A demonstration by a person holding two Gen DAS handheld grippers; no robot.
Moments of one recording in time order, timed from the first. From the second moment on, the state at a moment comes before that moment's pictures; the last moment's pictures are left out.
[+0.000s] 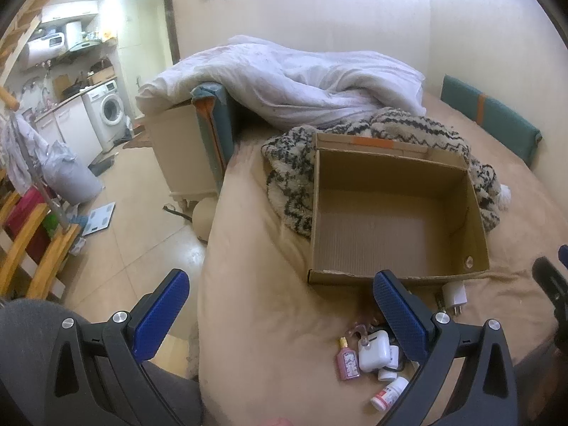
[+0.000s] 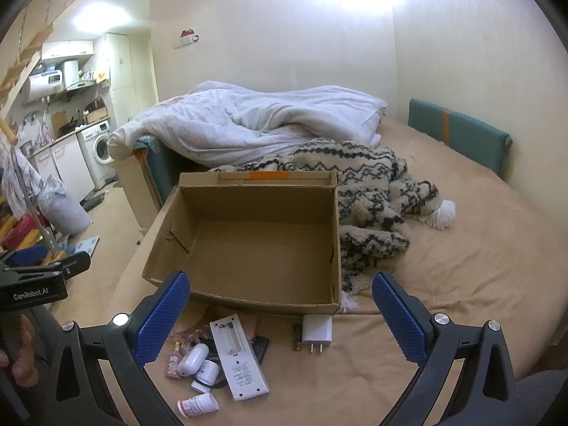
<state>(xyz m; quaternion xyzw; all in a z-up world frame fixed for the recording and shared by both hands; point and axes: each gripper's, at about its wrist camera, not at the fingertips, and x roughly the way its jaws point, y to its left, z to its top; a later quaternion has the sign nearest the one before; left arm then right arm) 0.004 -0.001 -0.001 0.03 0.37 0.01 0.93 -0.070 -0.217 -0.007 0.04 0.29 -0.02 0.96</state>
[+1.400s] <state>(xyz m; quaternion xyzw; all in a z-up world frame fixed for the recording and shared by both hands) 0.083 0.040 -0.040 -0.05 0.54 0.03 0.84 0.041 -0.184 -0.148 0.02 0.64 0.09 0.76</state>
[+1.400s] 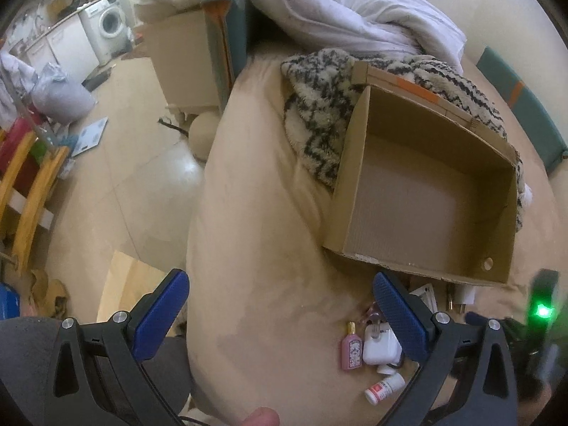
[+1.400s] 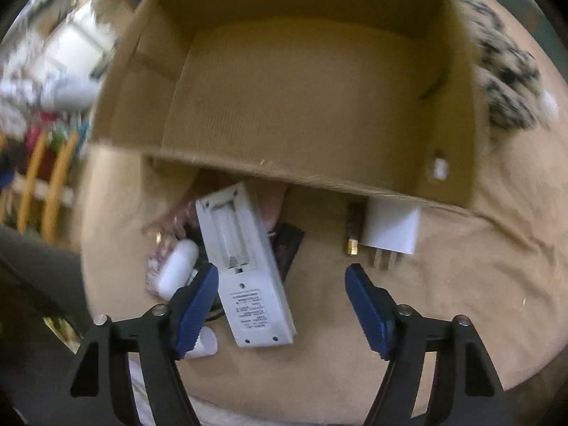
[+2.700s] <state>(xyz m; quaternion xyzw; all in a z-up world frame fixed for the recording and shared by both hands) 0.088 0.034 -0.086 -0.03 0.60 0.01 0.80 -0.013 -0.239 -0.031 0.07 0.44 0.11 0.89</state>
